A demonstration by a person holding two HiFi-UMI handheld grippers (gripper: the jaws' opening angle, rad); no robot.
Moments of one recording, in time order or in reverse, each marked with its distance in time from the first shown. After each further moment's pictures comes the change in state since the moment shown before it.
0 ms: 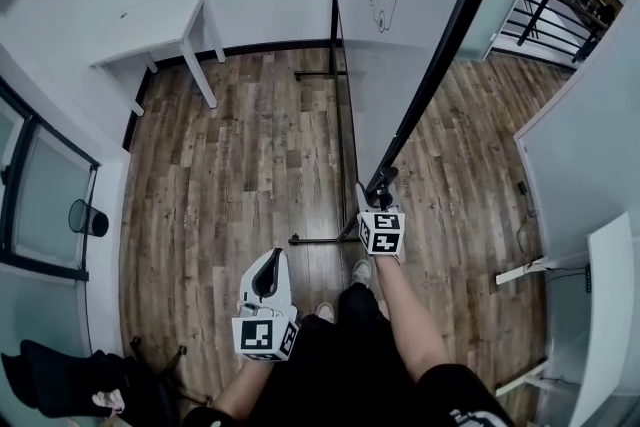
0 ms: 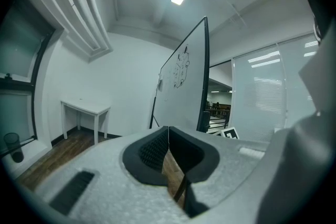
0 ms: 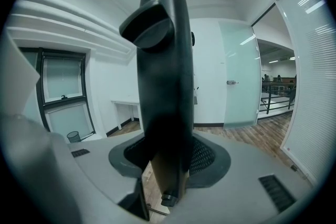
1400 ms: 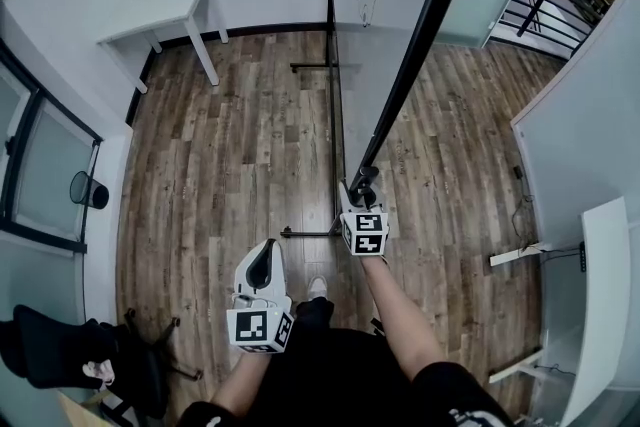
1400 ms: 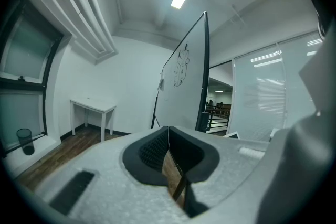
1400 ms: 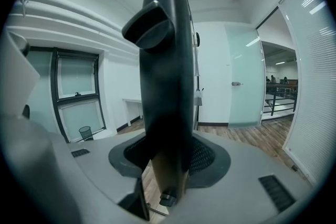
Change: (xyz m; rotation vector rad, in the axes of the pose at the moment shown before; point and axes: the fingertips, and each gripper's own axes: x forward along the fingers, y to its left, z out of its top) left arm -0.108 -0.053 -0.017 -0.013 0.002 0.054; right arm -0.115 0.053 -0.044 -0.034 -0.004 0.068
